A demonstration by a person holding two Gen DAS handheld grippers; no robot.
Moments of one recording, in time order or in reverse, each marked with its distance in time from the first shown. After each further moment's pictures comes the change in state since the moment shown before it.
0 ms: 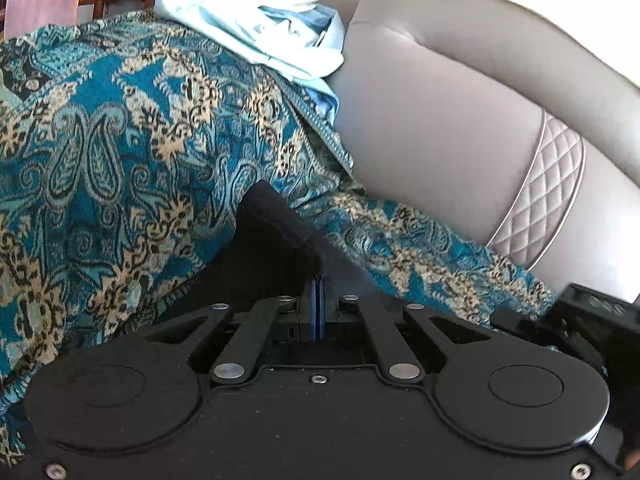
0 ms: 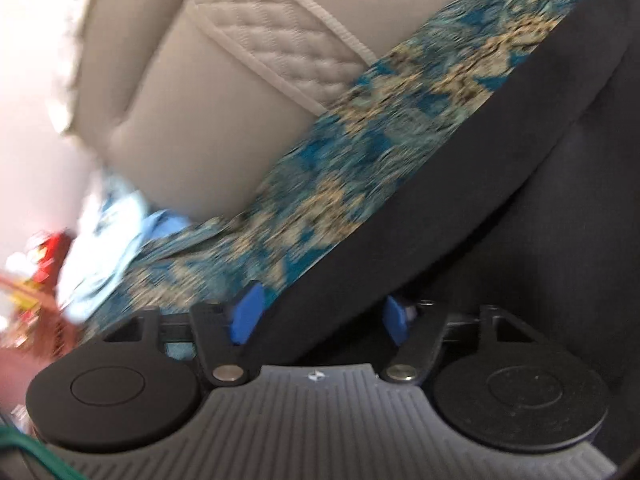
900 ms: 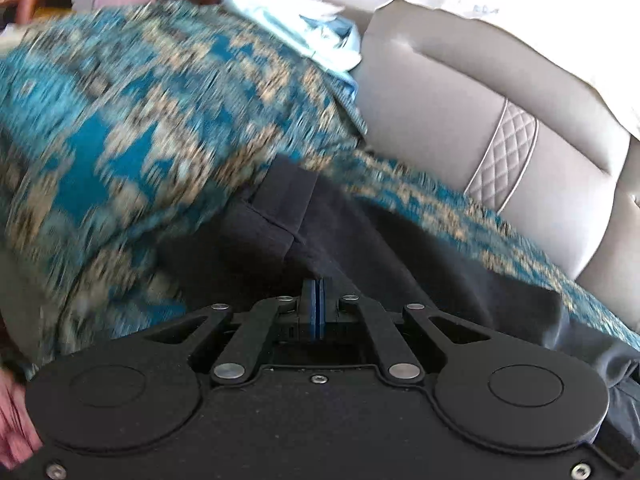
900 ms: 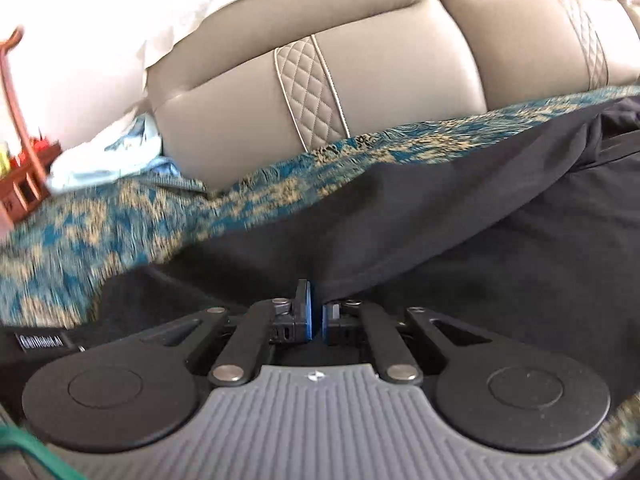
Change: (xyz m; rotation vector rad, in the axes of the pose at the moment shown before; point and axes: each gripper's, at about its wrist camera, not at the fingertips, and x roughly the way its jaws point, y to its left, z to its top) left arm -0.144 0.074 -0.109 -0.050 -0.015 -0.048; right arm -0.163 -0.036 -0.171 -0.505 -0.327 -0.157
